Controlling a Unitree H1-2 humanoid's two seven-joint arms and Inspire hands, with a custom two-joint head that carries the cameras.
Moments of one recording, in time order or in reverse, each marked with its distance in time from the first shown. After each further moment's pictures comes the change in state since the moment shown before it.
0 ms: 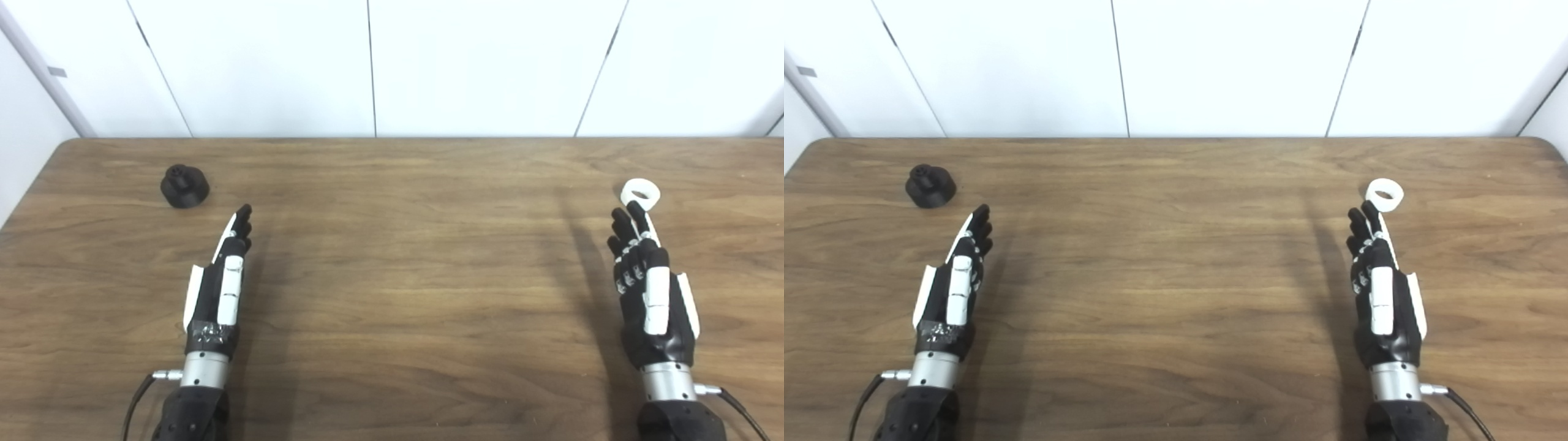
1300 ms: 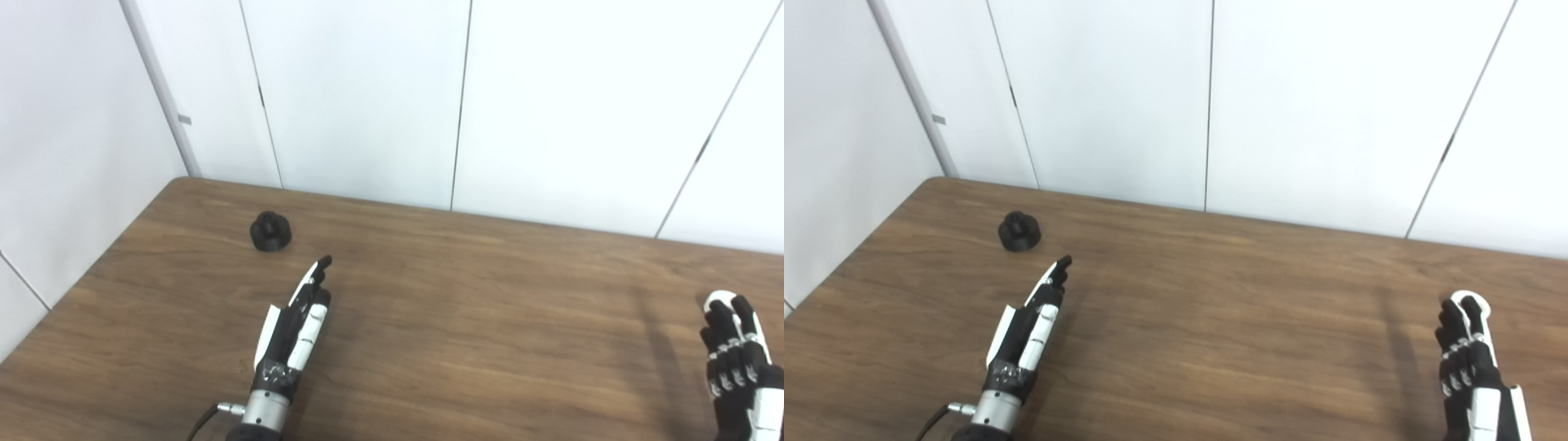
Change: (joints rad) left arm -0.006 -0.035 -0.023 0.024 0.065 -0.040 0.042; right arm -0.051 -0.068 -0.022 0.104 0.074 -0.142 0.076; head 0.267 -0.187
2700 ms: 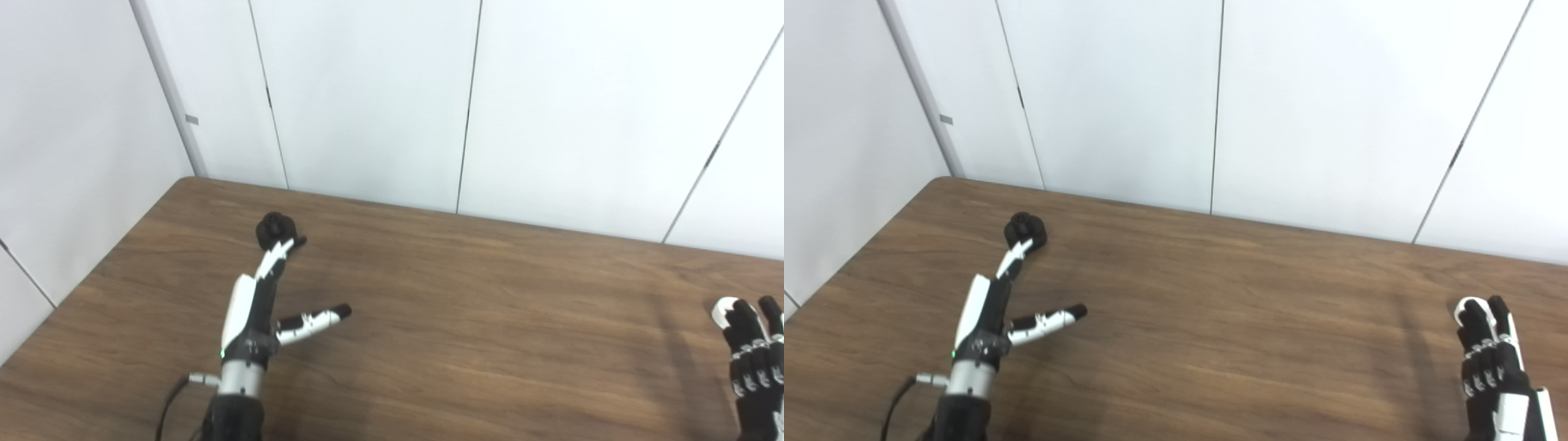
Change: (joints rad) left arm -0.096 0.097 0.052 -0.135 0.377 0.253 0.119; right arm -0.026 -0.021 -0.033 0.042 0.029 -0.034 0.030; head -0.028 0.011
